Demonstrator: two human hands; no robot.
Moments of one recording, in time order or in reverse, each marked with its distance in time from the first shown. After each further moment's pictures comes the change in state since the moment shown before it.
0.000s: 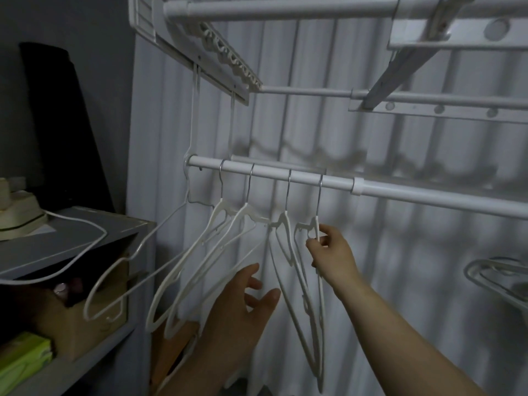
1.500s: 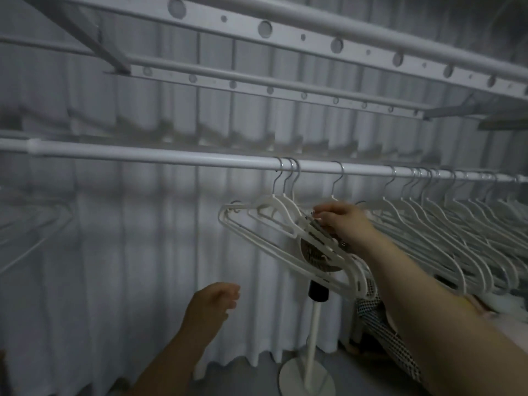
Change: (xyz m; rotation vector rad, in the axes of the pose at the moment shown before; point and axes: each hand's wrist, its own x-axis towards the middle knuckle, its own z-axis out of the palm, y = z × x) left_hand -0.125 0.096 0.356 -0.243 -0.483 -0.254; right_hand -0.092 0.088 -0.474 -0.183 0.311 0.174
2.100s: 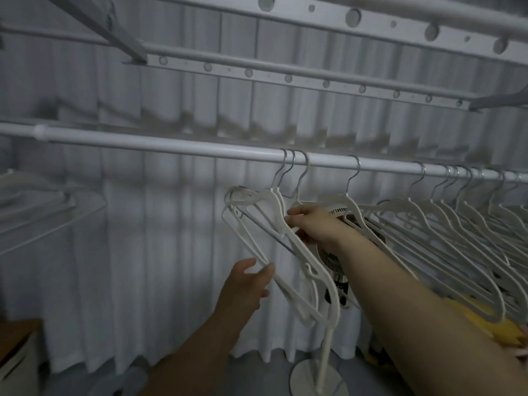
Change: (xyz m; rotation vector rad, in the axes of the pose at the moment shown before) left_hand 0.011 0.029 0.060 -0.095 0.053 -0.110; right_hand 0.030 0.002 0.039 -0.004 -0.418 0.135
